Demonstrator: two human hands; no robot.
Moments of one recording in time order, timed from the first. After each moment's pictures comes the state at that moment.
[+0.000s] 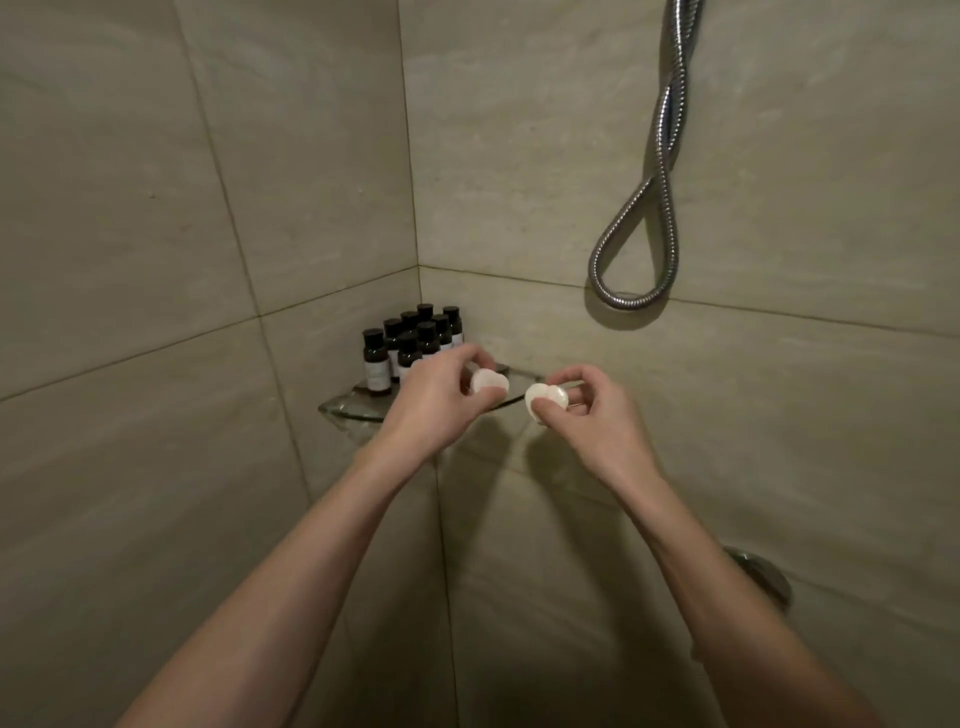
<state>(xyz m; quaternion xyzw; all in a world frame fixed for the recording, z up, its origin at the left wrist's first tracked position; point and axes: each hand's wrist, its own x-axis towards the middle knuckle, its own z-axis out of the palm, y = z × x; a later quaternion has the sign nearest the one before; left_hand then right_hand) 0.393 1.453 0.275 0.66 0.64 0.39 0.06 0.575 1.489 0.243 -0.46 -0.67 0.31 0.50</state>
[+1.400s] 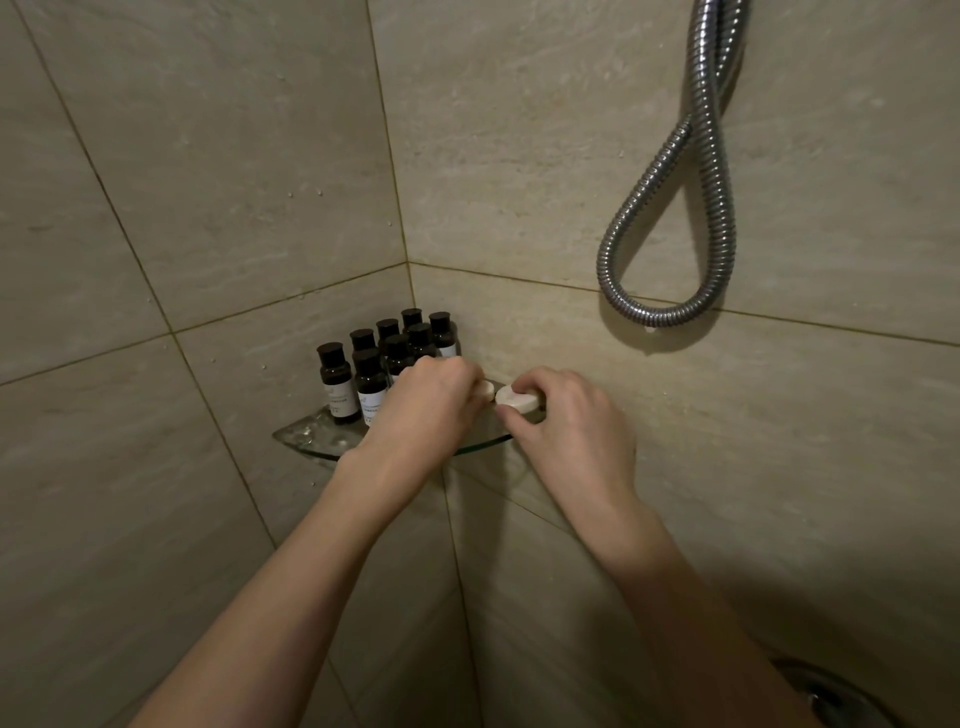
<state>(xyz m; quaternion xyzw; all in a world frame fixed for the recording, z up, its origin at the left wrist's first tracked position) 0.397 1.537 0.263 0.65 0.73 0.19 -0.12 0.549 1.568 0.235 -0.48 -0.78 0.06 0.40</state>
